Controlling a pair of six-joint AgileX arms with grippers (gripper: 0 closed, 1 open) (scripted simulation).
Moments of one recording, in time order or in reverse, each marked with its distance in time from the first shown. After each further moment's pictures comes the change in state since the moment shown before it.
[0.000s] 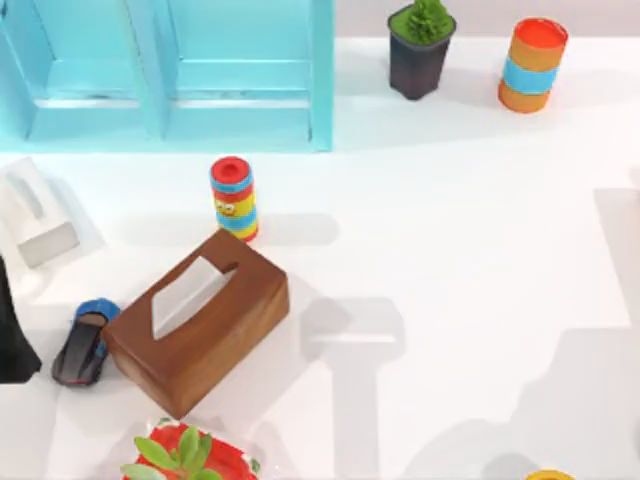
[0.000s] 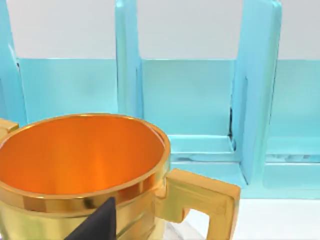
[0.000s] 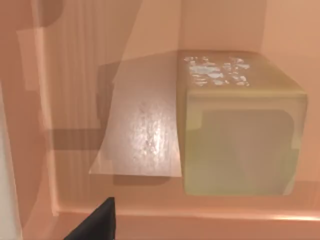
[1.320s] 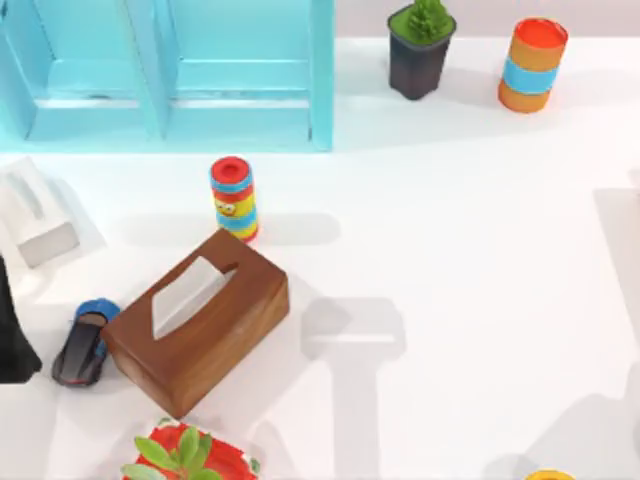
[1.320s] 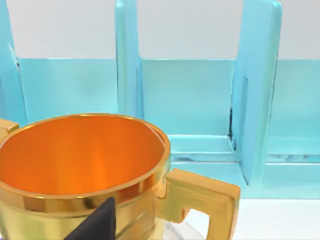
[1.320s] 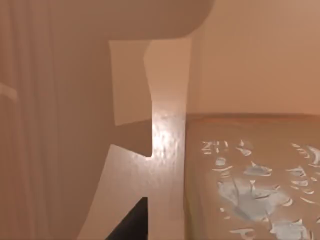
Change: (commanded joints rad) left arm 0.000 0.000 0.000 0.000 0.000 0.000; right arm 0.008 0.110 -0.294 0.404 0.000 0.009
